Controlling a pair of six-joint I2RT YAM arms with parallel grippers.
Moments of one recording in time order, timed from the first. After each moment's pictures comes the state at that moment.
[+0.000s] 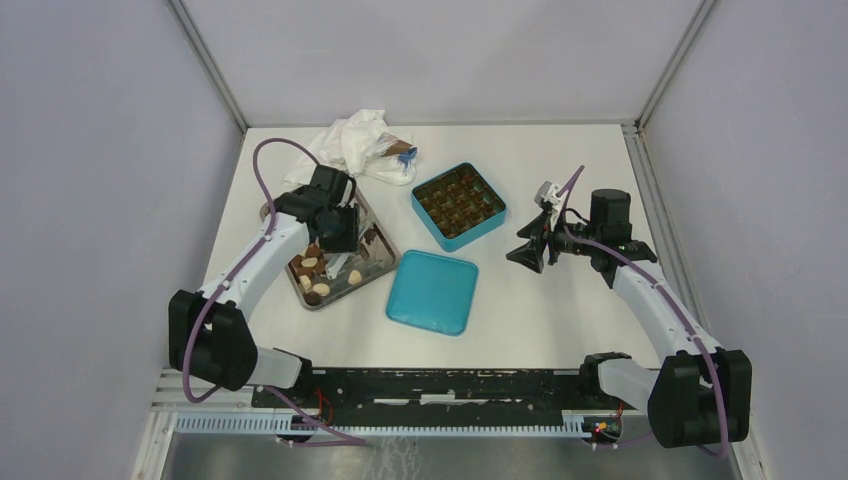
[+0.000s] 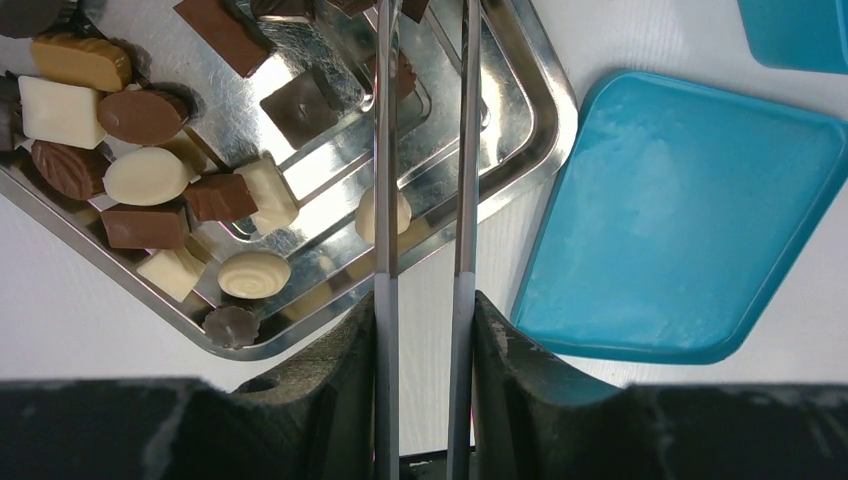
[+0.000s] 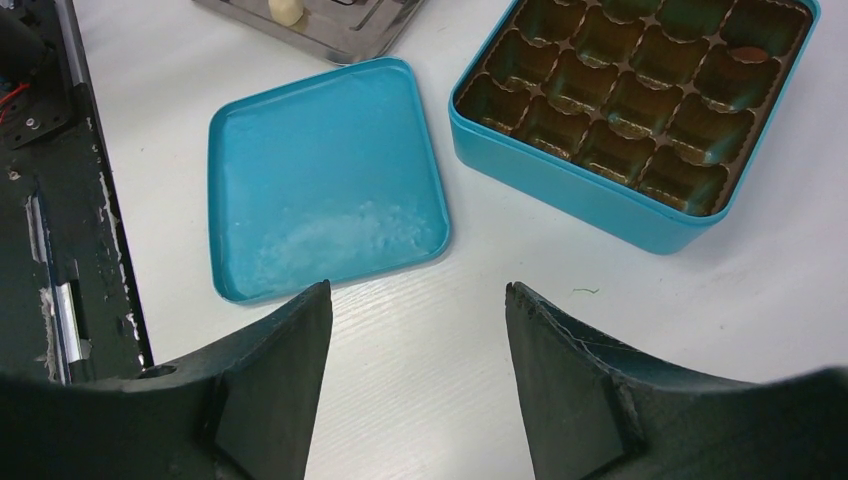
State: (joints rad) left arm -0.32 1.39 1.12 -0.84 0.00 -0.30; right arm 0.08 1.12 0.72 -0.25 -0.98 -0.42
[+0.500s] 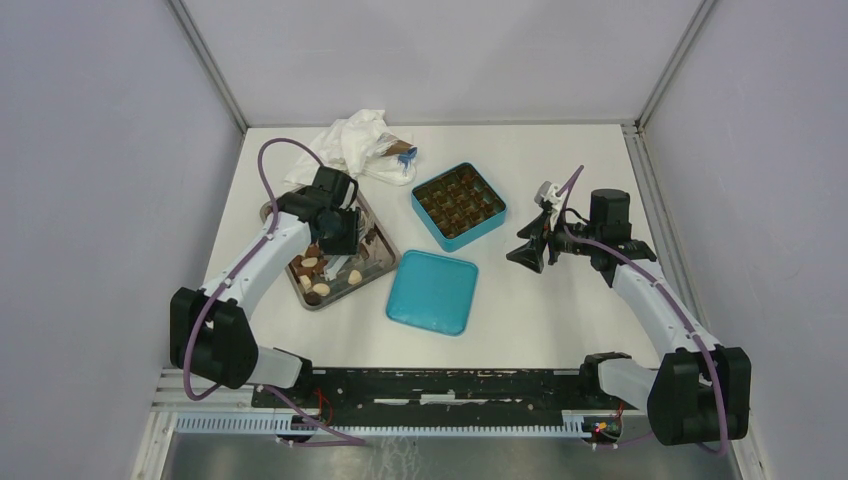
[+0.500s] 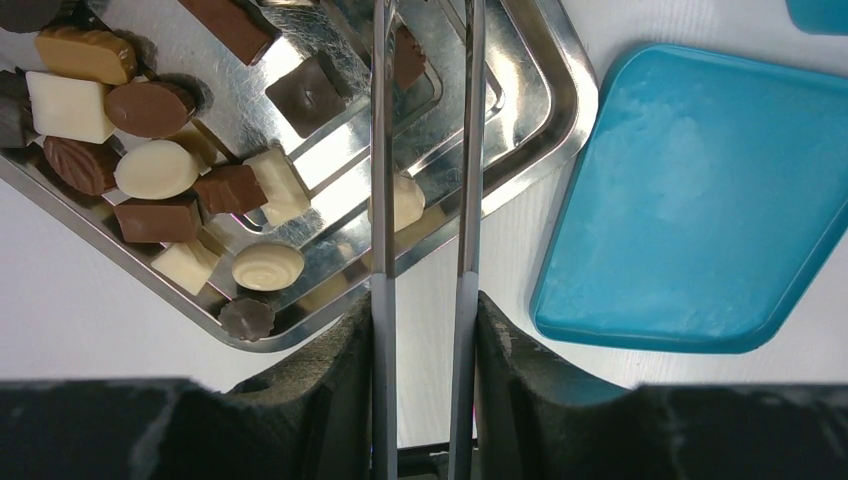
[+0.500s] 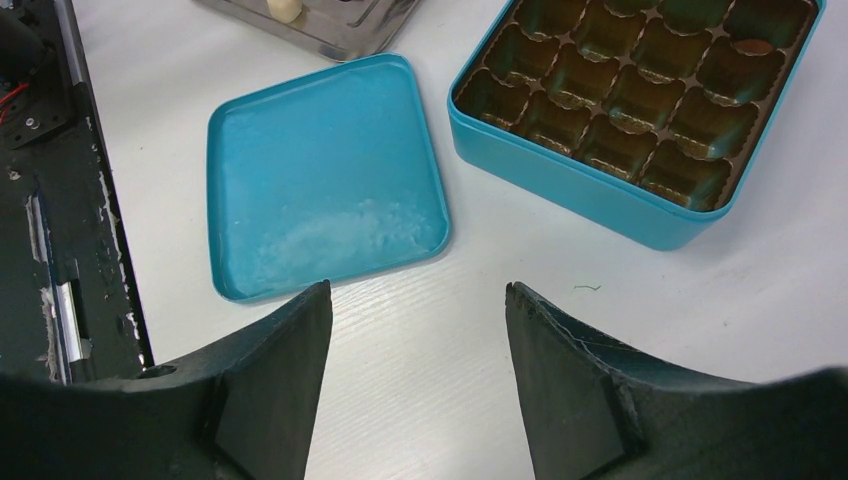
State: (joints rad) left arm -0.33 1.40 1.12 -0.87 -0.02 -0.26; right arm 0.08 1.13 0.72 -0.25 -0.98 -0.42
